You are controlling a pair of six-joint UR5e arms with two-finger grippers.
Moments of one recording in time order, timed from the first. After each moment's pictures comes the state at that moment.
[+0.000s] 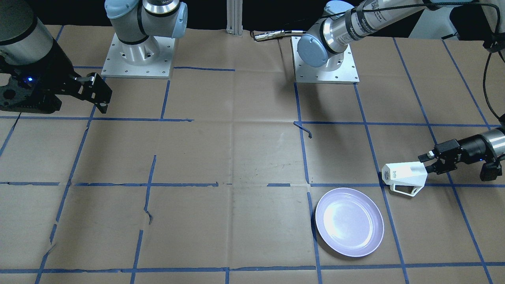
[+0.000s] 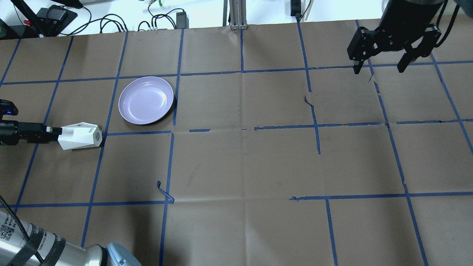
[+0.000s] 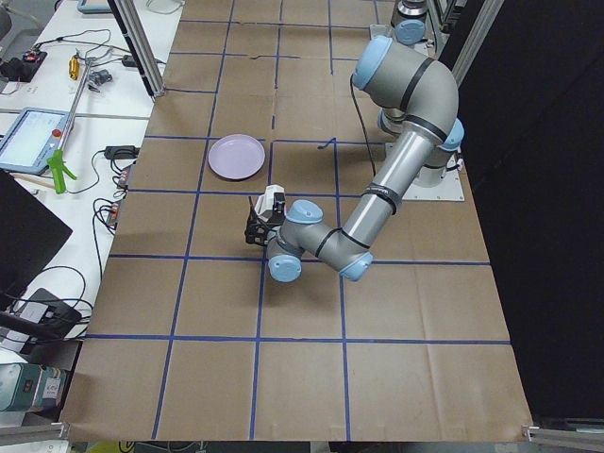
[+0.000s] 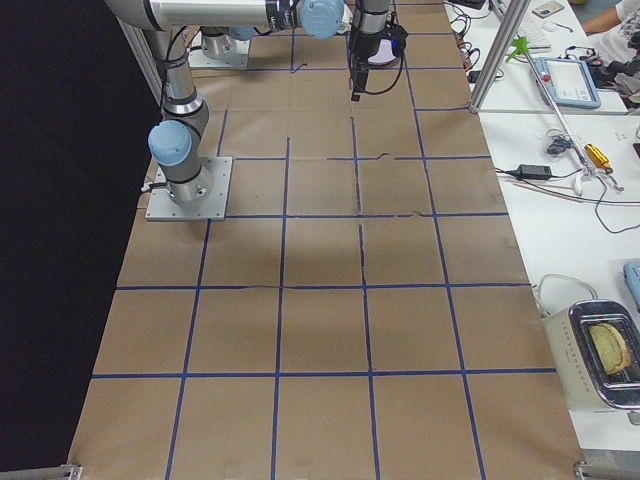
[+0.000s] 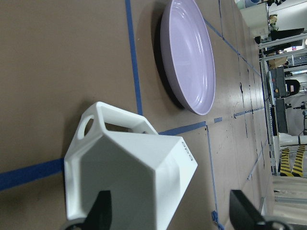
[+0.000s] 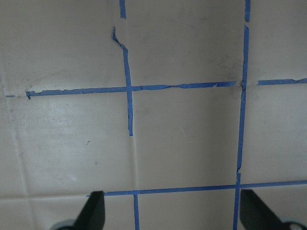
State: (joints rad) left arm -0.64 -2.20 -1.55 -1.85 0.90 1.30; right arm 1.47 -1.48 1.43 -1.44 -1.60 -0.06
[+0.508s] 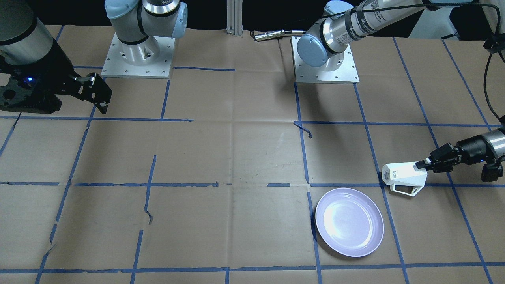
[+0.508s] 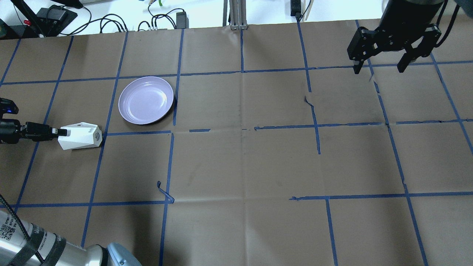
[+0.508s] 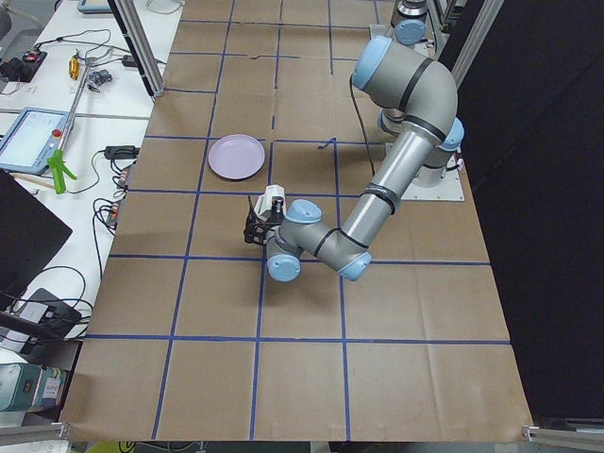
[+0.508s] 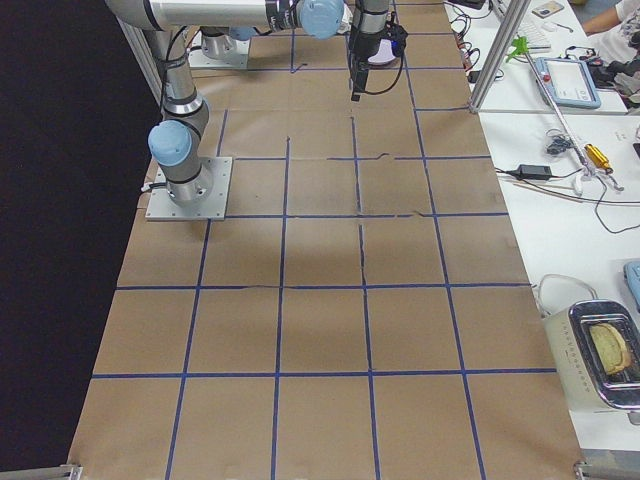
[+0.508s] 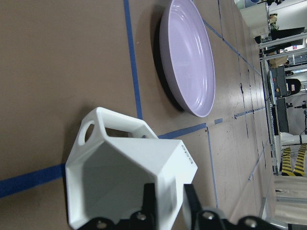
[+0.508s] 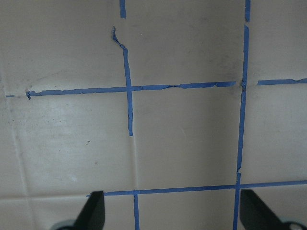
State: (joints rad) left arm -0.65 -2.20 -1.54 -1.85 0.90 1.30; right arm 1.47 -1.48 1.43 -1.44 -1.60 -0.06
